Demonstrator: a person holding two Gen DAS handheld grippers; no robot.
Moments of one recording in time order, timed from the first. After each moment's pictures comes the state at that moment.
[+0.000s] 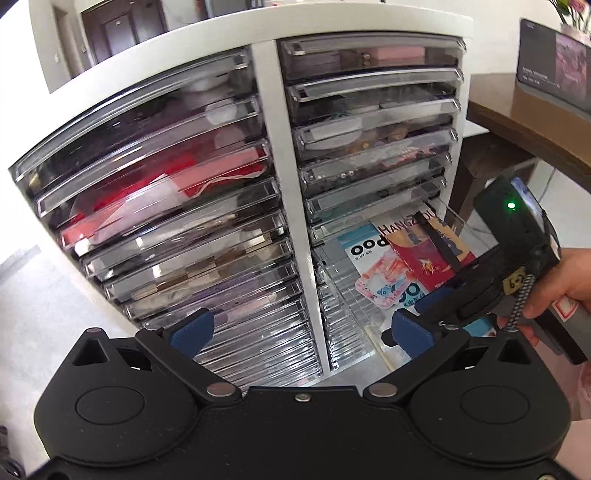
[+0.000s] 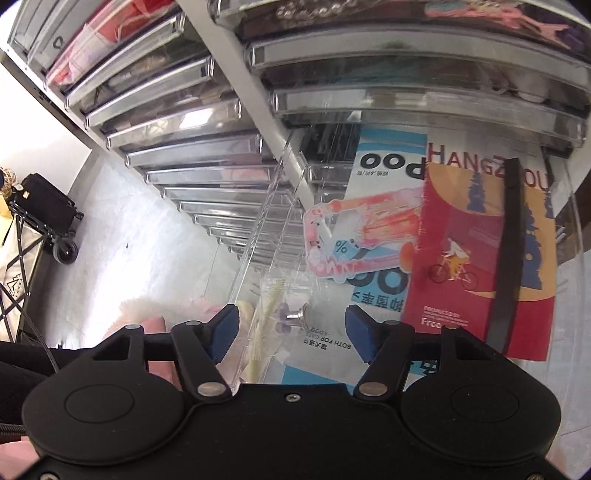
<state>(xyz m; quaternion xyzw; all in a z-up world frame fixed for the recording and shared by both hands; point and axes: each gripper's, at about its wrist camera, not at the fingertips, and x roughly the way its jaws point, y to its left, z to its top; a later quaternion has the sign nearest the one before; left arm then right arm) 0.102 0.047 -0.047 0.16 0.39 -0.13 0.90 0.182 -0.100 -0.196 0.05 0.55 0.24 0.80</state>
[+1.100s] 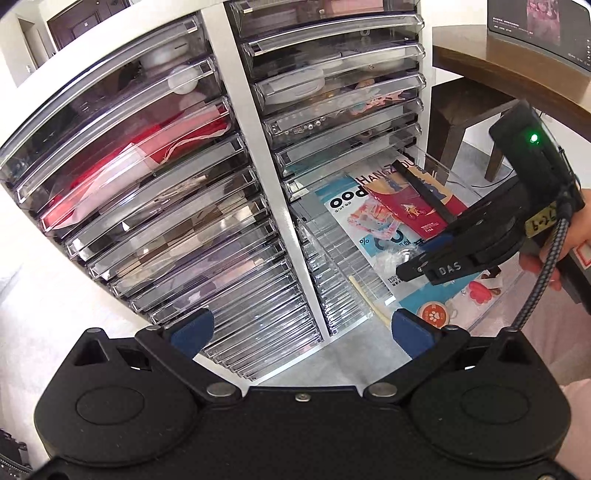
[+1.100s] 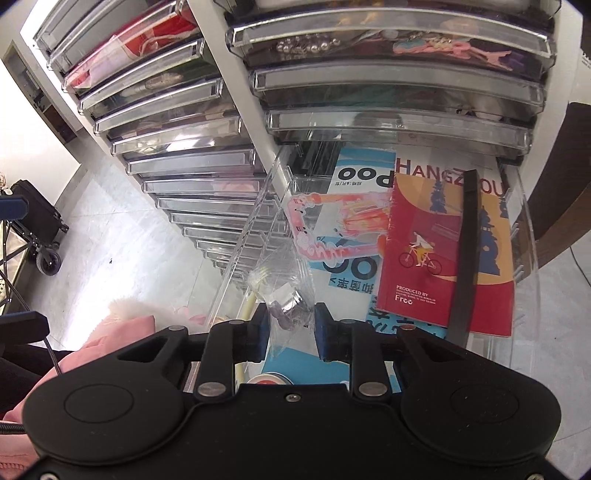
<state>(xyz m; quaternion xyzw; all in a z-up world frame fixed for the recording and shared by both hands) 0.076 0.047 -0.069 0.19 0.42 -0.15 0.88 0.140 -0.125 -0.170 0.04 0.49 0.22 0.84</state>
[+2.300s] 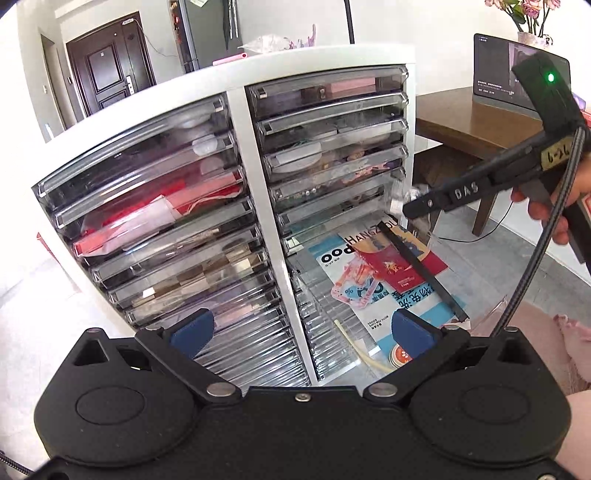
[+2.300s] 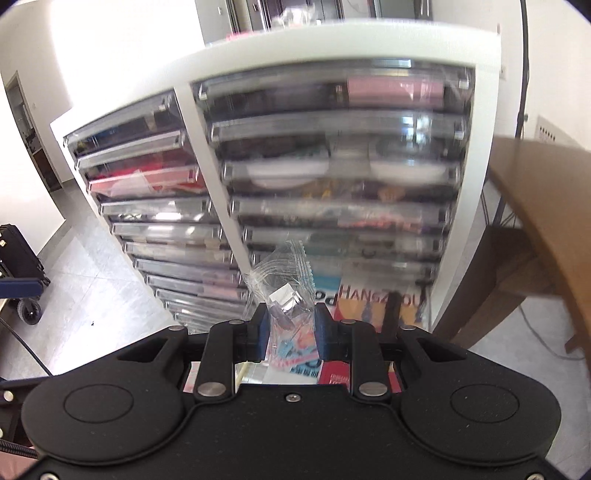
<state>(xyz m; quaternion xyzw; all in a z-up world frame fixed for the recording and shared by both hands) 0.041 0.060 -0.027 0.15 0.33 -0.17 0.92 0.124 -0.163 -0.047 0.02 0.36 0.18 0.91</state>
